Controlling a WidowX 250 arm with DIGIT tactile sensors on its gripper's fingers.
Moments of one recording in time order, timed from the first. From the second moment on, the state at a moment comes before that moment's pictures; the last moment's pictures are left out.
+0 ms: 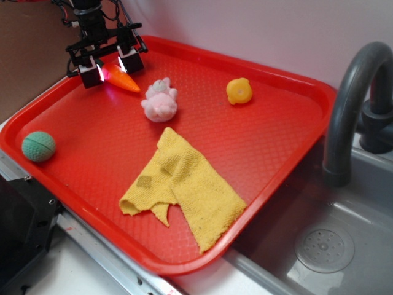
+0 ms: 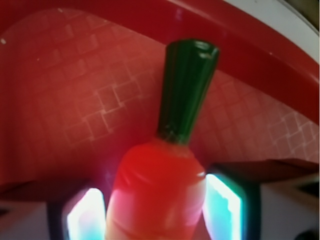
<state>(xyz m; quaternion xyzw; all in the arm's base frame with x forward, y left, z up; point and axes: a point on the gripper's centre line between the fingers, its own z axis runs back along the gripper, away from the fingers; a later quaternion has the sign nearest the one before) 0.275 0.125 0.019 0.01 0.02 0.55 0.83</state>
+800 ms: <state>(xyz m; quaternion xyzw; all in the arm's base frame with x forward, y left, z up) 0.242 0.091 0.129 -0.06 -0.04 0.53 0.84</state>
